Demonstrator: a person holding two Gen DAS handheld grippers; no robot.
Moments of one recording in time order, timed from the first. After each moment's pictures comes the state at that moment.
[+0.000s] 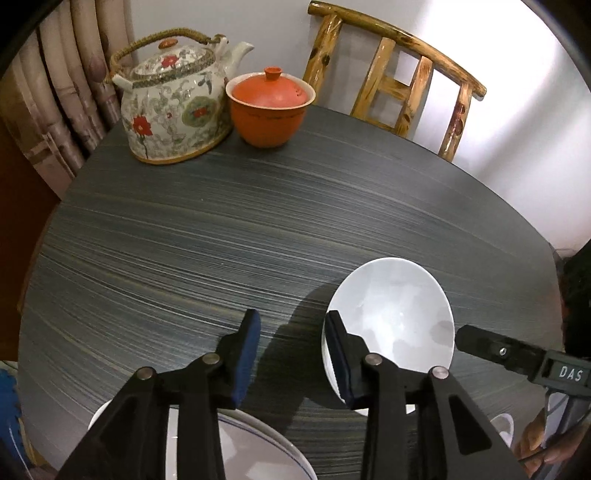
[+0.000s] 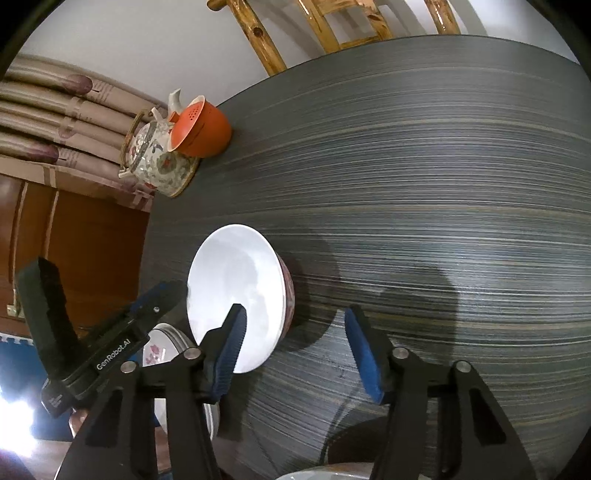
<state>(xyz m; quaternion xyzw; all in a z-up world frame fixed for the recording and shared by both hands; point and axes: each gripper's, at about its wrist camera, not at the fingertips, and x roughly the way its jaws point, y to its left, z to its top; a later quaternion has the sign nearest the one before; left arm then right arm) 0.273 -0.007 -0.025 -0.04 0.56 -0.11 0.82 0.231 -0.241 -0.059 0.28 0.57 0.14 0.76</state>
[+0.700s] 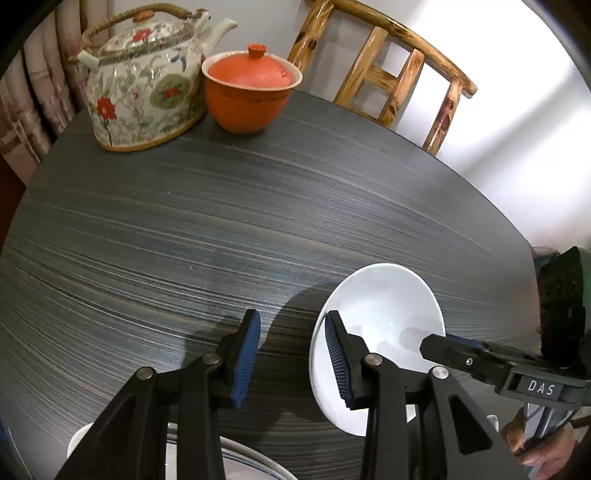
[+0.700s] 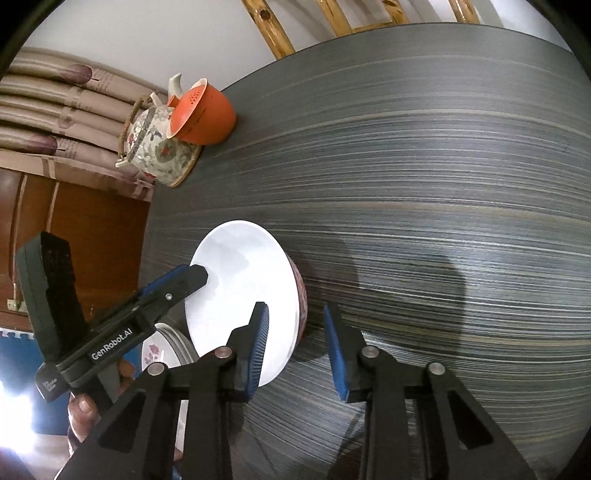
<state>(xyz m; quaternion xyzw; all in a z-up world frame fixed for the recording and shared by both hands) 0.291 -0.007 -0.045 -0.07 0.58 -0.15 0.79 0.243 -0.228 -0.069 0.27 0.58 0.15 0.75</state>
